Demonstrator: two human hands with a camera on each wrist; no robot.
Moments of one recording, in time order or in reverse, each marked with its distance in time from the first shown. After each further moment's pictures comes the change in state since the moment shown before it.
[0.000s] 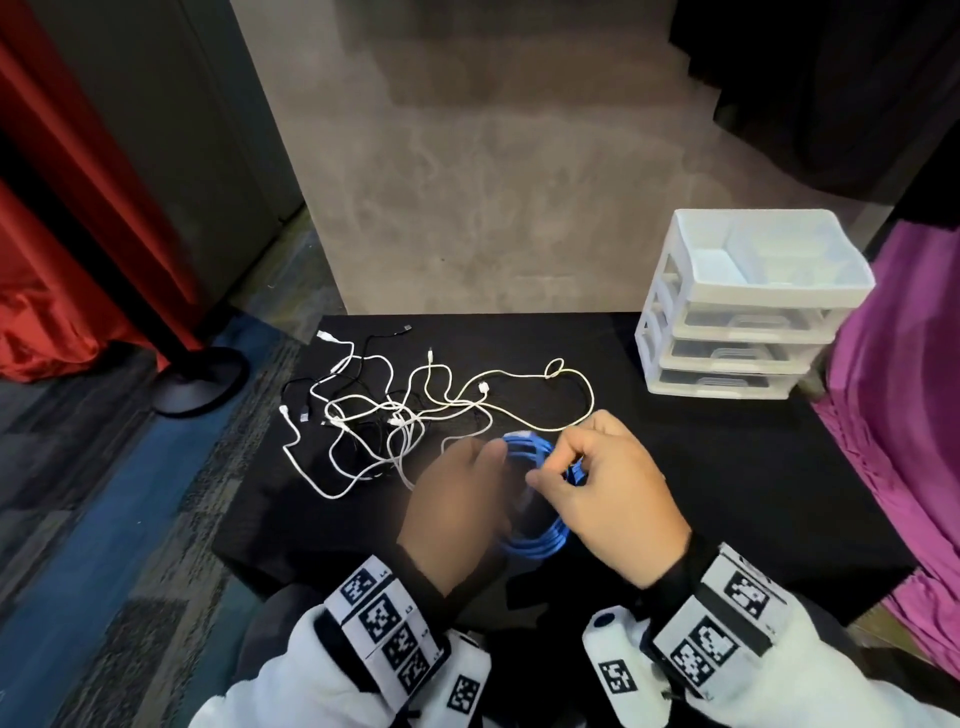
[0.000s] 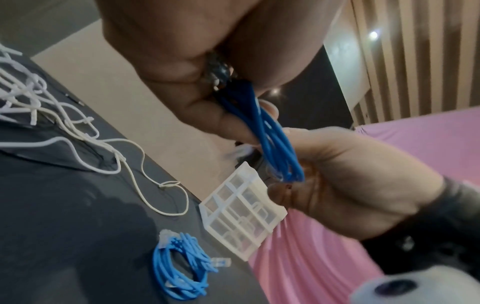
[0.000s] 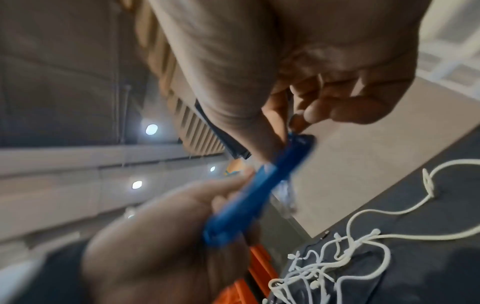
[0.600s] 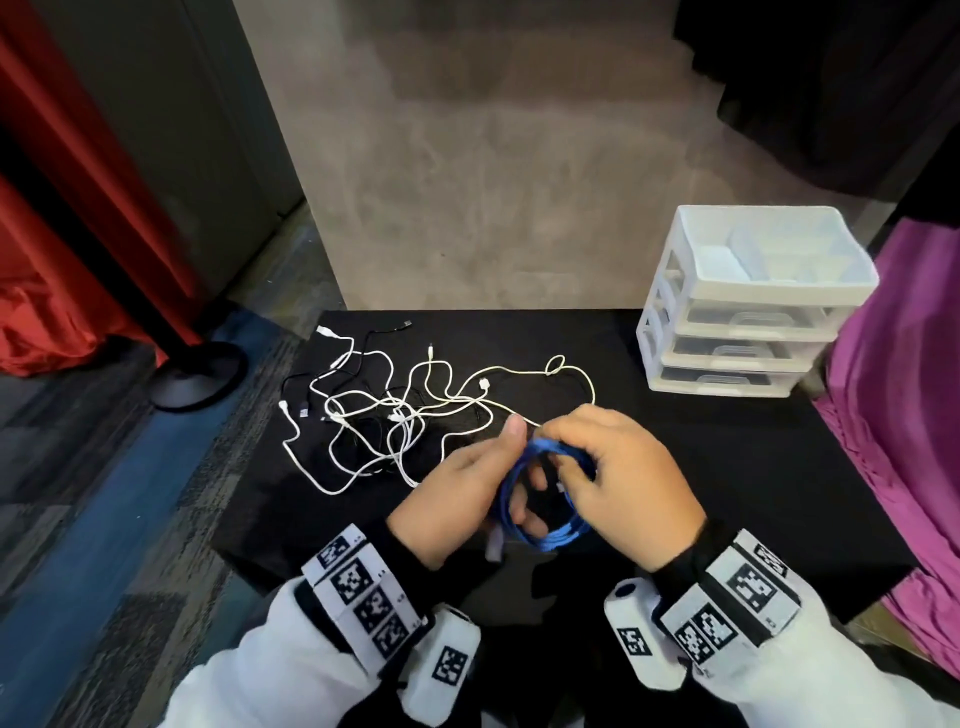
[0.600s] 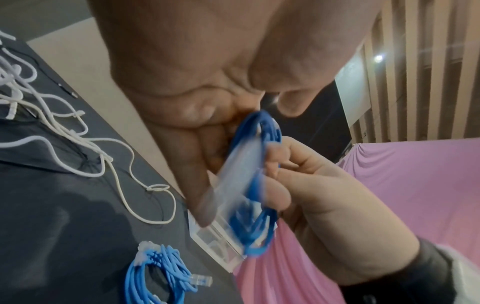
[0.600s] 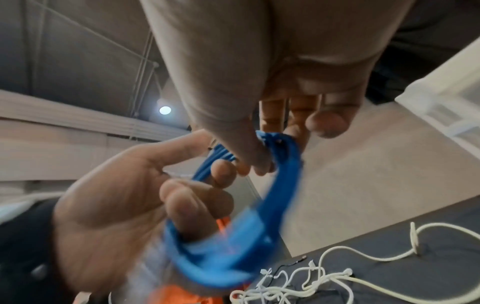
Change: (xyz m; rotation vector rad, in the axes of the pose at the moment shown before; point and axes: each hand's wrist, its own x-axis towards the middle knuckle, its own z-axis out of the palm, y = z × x) left_hand 0.006 0.024 -0.007 -0.294 -0.411 -0.195; right_hand 0.011 0.009 -0.015 -0.192 -0.089 -0.325
